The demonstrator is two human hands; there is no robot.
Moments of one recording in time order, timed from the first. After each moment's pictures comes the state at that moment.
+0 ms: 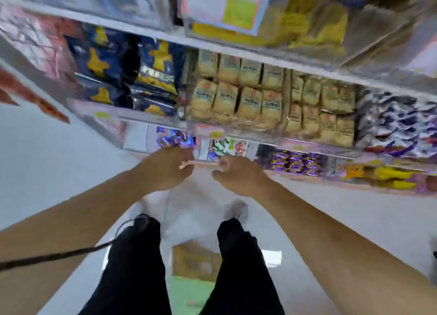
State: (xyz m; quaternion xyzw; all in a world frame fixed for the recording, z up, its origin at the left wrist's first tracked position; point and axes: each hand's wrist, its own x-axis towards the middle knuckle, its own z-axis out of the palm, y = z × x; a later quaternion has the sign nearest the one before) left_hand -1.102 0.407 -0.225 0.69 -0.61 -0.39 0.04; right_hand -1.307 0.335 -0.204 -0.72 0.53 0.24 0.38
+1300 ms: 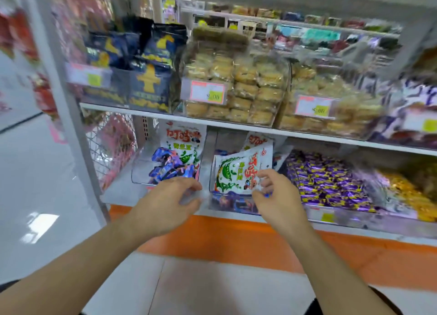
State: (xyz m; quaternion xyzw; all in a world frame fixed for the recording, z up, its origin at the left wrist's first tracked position) left_hand -1.170 0.487 -0.435 0.70 -0.67 -0.13 0.23; right_hand -1.416 0.389 -0.450 -0.75 0.54 -0.31 0.23
